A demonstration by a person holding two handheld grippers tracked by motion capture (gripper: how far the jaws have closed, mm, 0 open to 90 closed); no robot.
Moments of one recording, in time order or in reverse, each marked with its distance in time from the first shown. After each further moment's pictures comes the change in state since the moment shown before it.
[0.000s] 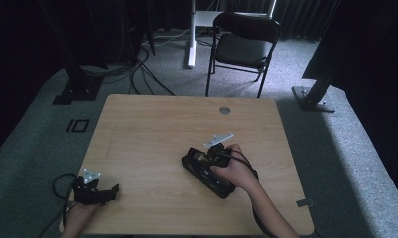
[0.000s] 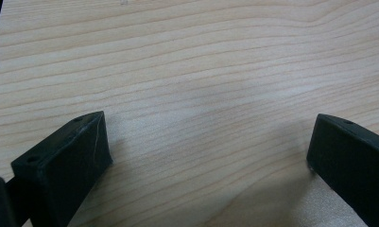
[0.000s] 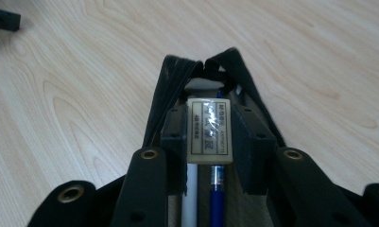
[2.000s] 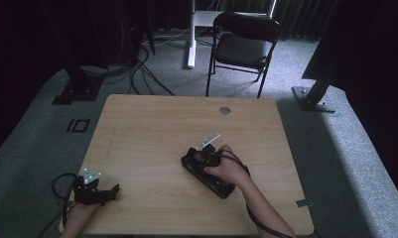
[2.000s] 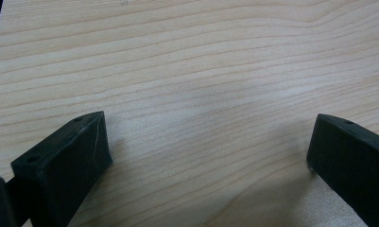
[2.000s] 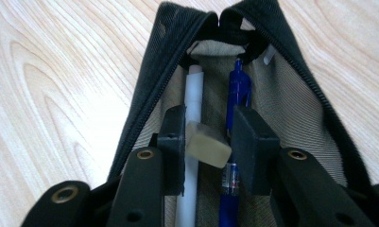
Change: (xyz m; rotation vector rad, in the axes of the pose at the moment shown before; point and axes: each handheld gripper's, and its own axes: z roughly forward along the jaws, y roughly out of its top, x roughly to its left) left arm 0.000 0.000 0.000 -0.001 0.000 0.000; right arm -0.004 -0.001 0.044 0.162 0.049 -0.007
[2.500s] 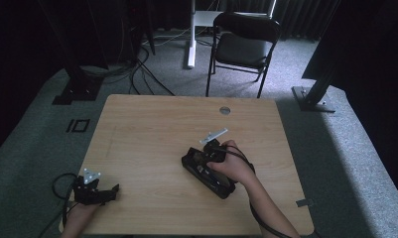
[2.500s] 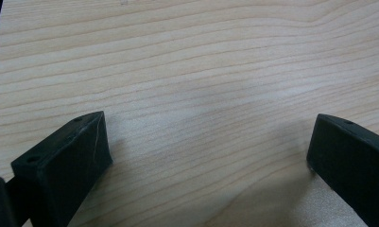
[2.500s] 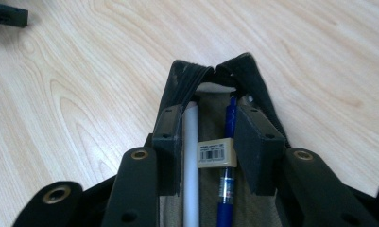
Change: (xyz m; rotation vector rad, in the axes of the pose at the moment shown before) left arm 0.000 0.000 0.000 0.000 0.000 0.000; right arm 0.002 0.009 -0.035 -0.119 0.002 -0.005
